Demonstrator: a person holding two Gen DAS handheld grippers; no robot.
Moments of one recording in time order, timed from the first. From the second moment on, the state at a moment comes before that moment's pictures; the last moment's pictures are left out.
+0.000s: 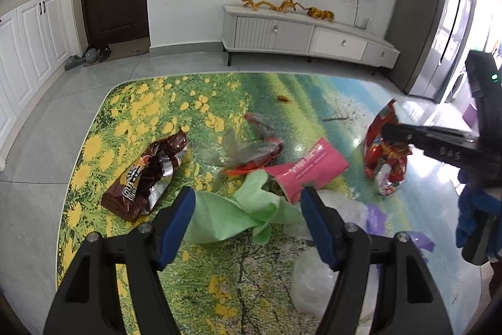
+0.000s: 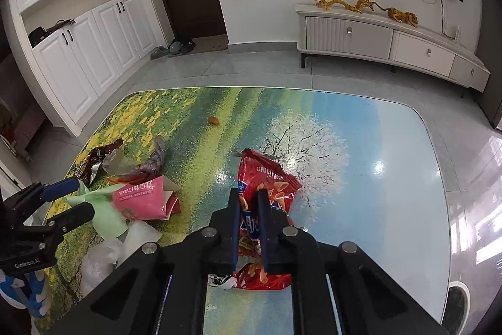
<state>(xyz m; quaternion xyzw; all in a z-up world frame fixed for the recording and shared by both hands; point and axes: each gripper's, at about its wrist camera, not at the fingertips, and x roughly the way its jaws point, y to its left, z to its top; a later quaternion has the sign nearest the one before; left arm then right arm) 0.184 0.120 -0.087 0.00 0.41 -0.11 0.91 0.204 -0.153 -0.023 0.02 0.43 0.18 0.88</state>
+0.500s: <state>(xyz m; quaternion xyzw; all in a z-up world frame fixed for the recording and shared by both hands) 0.146 0.139 -0.053 -0.03 0.38 -0.10 0.92 0.159 -0.180 0.026 0.06 0.36 0.20 0.91</state>
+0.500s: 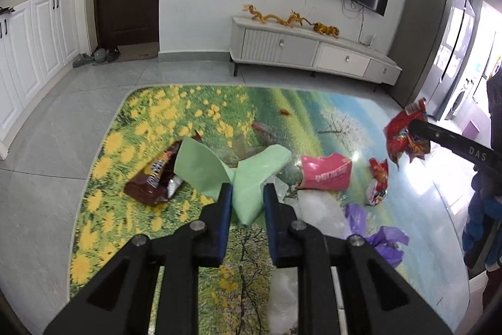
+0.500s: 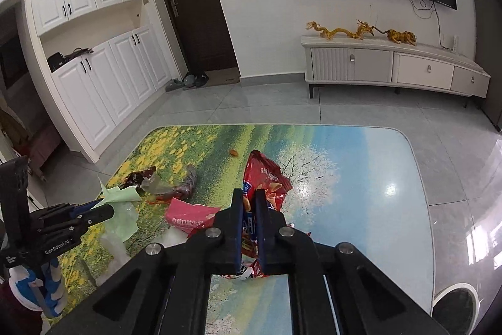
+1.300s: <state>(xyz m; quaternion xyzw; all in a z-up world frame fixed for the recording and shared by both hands) 0.102 -0.089 0.000 0.04 0.37 -0.26 0.89 0.011 -0.439 0.015 0.14 0.33 -0.02 0.93</state>
